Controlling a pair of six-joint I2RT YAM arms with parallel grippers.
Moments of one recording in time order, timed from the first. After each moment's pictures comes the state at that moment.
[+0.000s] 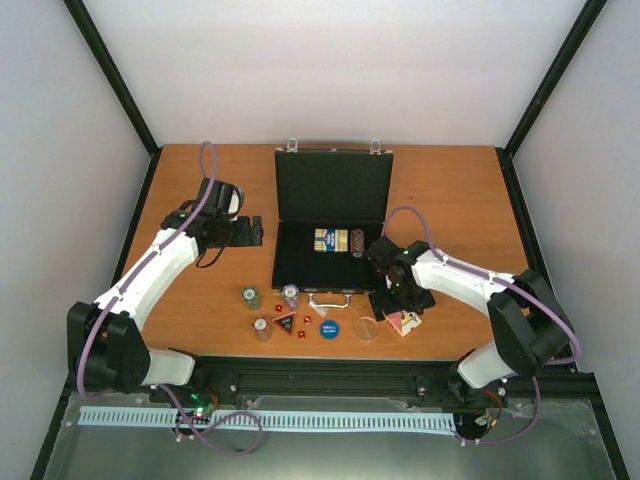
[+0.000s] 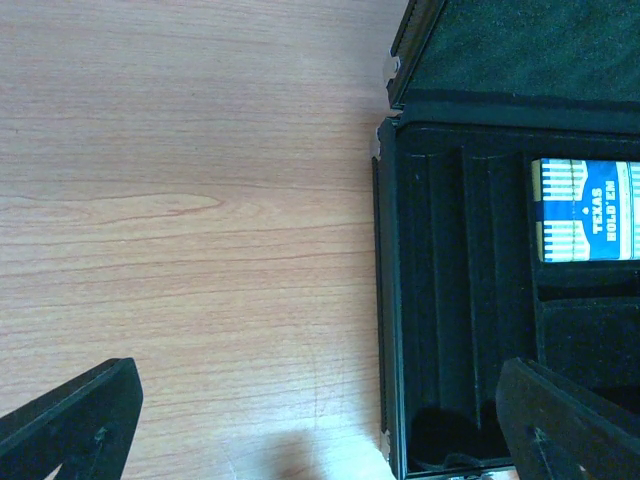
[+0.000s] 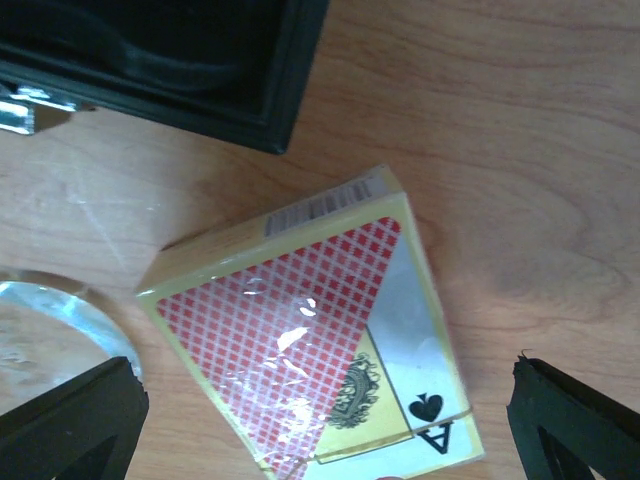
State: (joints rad) left arm -0.29 1.34 1.08 -0.73 0.03 -0.32; right arm 0.65 1.48 0.86 -0.96 0.02 0.38
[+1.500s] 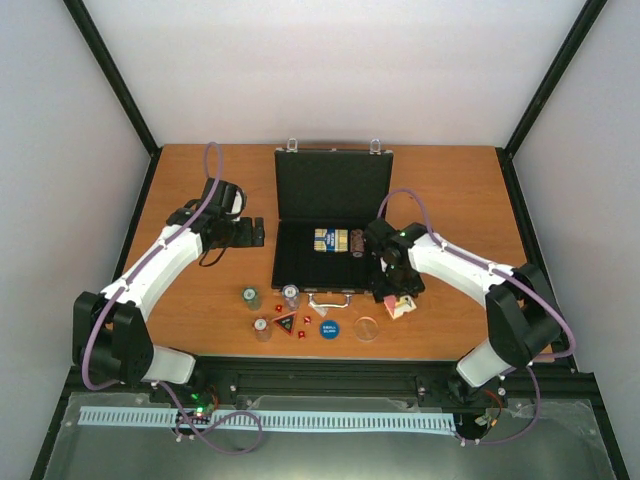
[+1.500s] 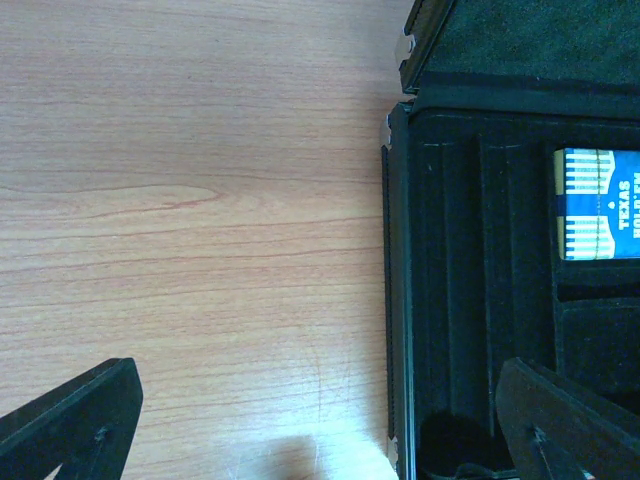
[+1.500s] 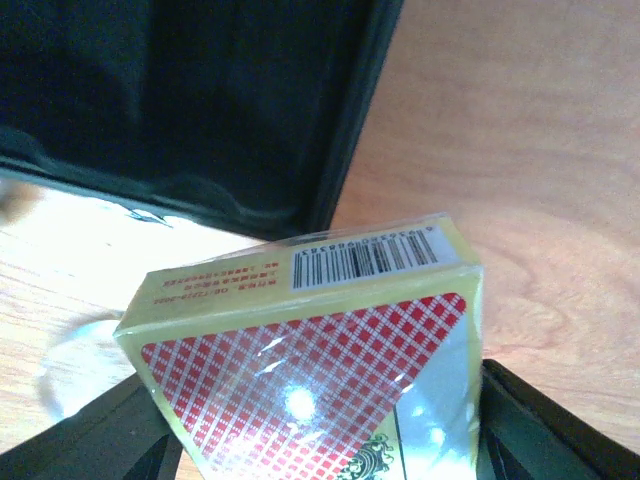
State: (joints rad) left arm -0.29 1.39 1.08 -0.72 0.03 -0.32; right arm 0.63 1.55 1.01 -1.03 0.03 0.36
